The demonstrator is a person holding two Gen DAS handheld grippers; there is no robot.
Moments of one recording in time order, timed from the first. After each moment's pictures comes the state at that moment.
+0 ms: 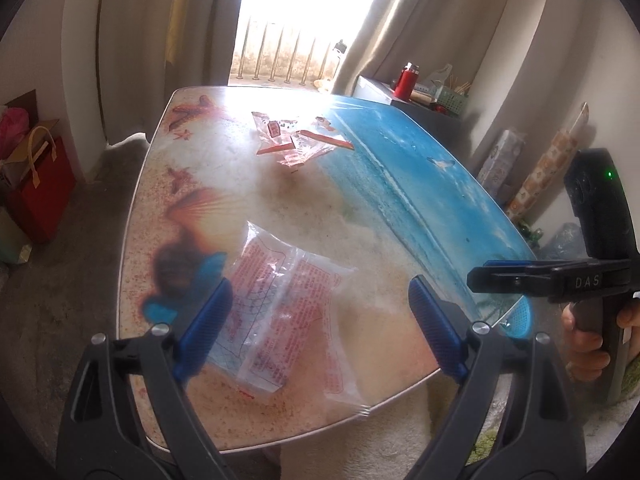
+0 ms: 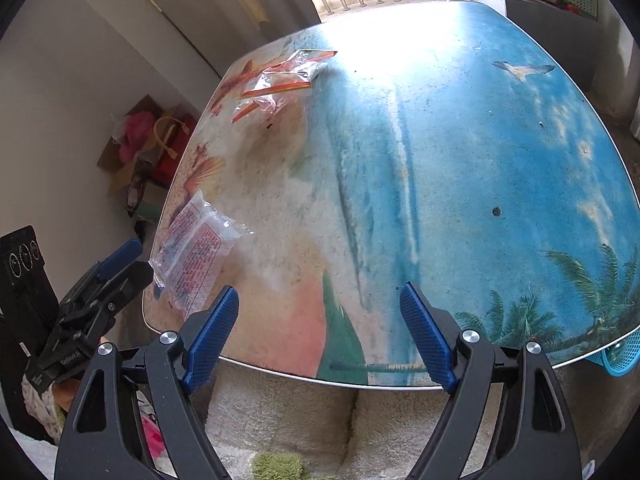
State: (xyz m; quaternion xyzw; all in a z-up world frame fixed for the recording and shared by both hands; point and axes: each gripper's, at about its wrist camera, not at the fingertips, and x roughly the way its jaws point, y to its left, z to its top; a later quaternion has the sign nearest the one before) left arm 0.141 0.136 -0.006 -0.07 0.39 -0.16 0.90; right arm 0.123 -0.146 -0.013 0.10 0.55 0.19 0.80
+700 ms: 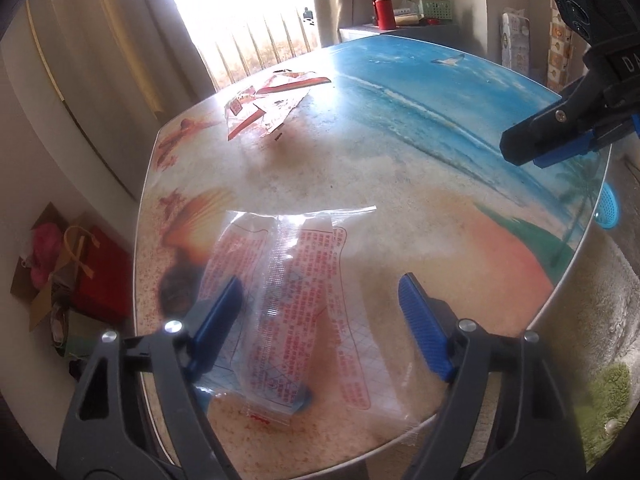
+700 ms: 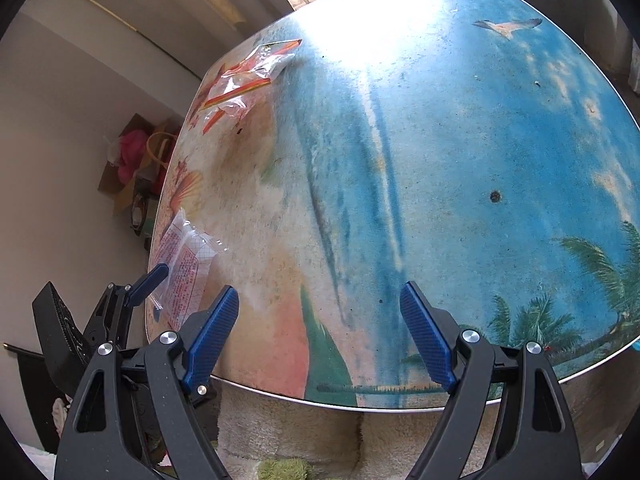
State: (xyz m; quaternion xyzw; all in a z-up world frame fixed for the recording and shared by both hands) left arm 0.147 0.075 -0.050 0.16 0.41 -0.11 0.89; right arm 0.140 -0.169 -0.036 0.17 0.57 0.18 0.78
